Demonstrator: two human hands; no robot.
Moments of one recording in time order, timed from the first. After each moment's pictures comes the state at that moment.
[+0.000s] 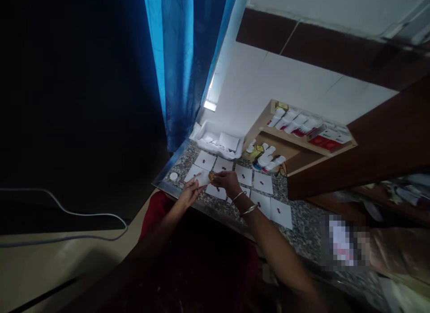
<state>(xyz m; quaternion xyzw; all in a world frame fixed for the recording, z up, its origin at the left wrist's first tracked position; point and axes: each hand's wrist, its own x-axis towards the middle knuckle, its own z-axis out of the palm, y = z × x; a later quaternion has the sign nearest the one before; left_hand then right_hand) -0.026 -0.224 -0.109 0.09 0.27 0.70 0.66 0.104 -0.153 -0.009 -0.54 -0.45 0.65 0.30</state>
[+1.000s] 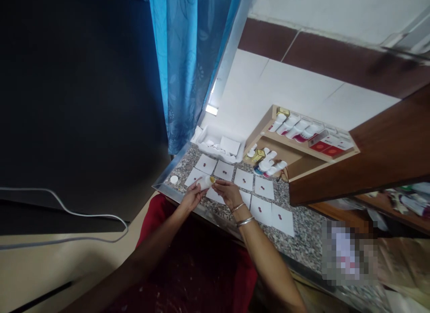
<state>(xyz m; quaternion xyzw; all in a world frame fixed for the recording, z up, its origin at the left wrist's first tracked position) -0.015 -0.217 -0.122 0.06 0.26 0.72 0.64 0.112 -0.158 -0.042 -0.53 -0.33 0.70 0.35</state>
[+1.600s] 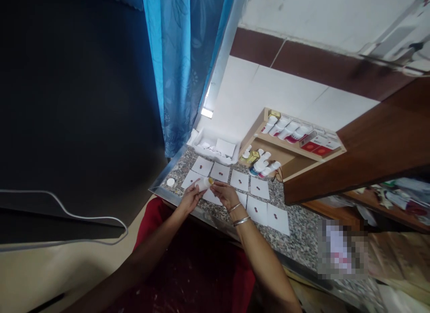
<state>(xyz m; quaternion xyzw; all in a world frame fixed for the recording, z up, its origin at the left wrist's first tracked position) -0.011 -0.214 -0.112 0.05 0.28 0.71 0.65 0.116 -0.153 -0.047 -0.53 -0.30 0.71 0.35</state>
